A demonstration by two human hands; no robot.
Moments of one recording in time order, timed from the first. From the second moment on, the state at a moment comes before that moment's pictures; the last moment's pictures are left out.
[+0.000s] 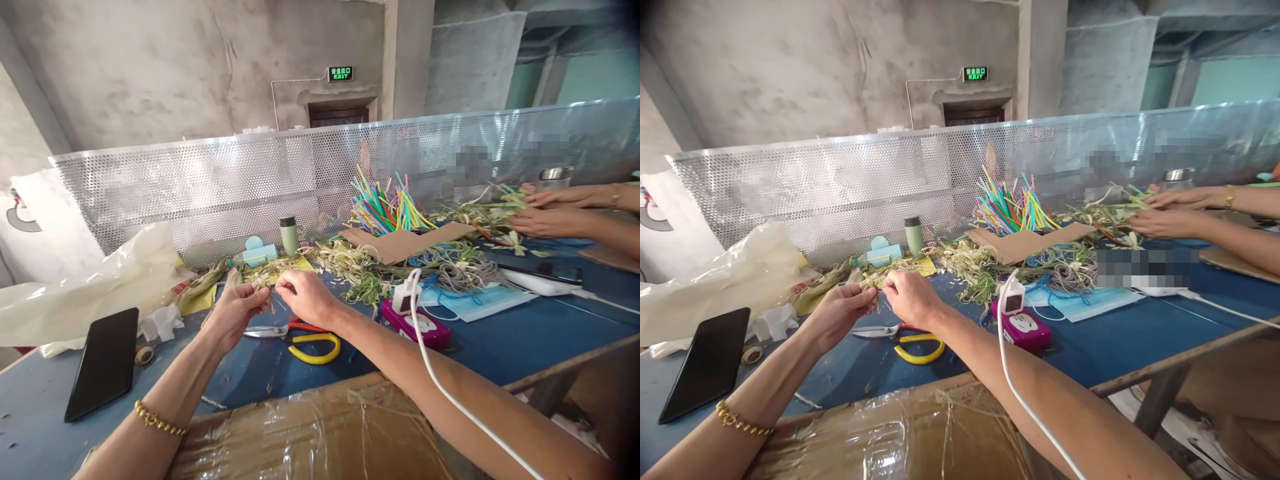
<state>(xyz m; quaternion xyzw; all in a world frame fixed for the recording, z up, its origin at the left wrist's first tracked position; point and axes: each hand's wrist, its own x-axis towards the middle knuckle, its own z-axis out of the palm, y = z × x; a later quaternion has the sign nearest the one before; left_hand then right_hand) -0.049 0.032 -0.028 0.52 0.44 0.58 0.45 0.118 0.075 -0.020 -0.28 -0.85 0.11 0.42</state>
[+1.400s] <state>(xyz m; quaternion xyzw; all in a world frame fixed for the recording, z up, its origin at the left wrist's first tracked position) -0.040 0.025 -0.023 0.57 0.48 0.57 0.34 0.114 0.079 -0.030 -0.34 -0.81 0.30 0.37</state>
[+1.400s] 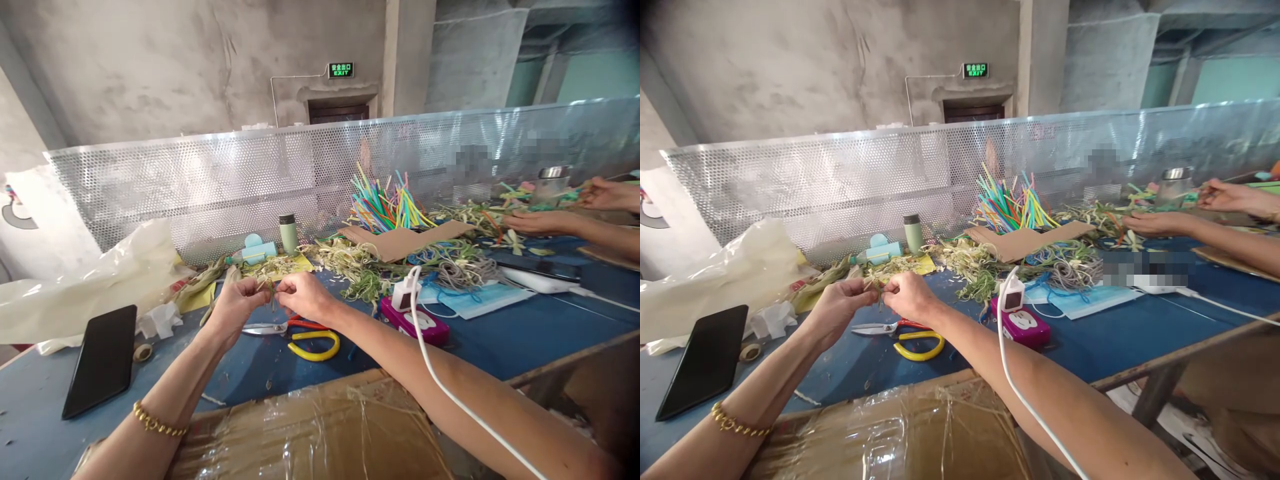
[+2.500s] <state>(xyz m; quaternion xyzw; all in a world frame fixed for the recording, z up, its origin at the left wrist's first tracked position) -0.038 0.026 -0.023 0.58 0.48 0.57 0.34 0.109 0.081 -0.037 -0.32 -0.81 0.33 0.37</state>
